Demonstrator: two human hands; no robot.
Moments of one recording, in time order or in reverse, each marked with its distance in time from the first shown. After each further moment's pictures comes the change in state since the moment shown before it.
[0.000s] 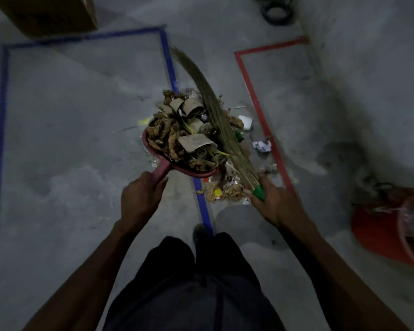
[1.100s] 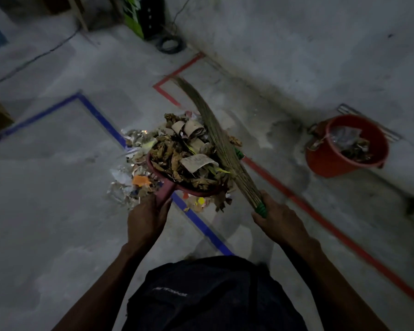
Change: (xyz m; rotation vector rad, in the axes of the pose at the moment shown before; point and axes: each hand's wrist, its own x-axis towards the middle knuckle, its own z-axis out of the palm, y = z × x) left_hand -0.024 0.014 -0.060 -0.039 -0.143 0.533; right_hand -0.185 -0.043 0.039 0.269 0.239 0.451
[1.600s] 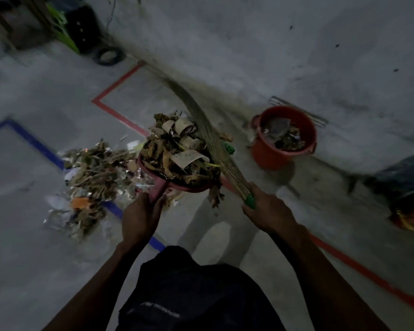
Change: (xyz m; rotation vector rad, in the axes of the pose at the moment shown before) left_hand -0.009 0.256 0.130 -0.068 -0.074 0.079; right_hand 0.006 0.246 -0.123 0.032 0.046 0.118
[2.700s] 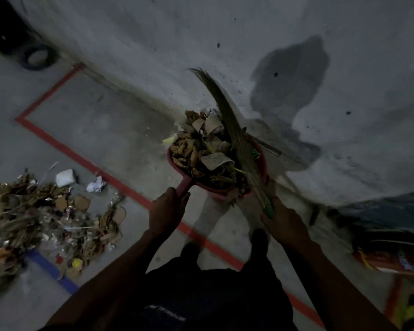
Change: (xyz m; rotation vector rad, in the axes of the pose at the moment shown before) left_hand 0.260 0.400 0.283 0.090 -0.239 0.045; right_hand 0.295 0.352 -0.222 0.201 -0.062 0.263
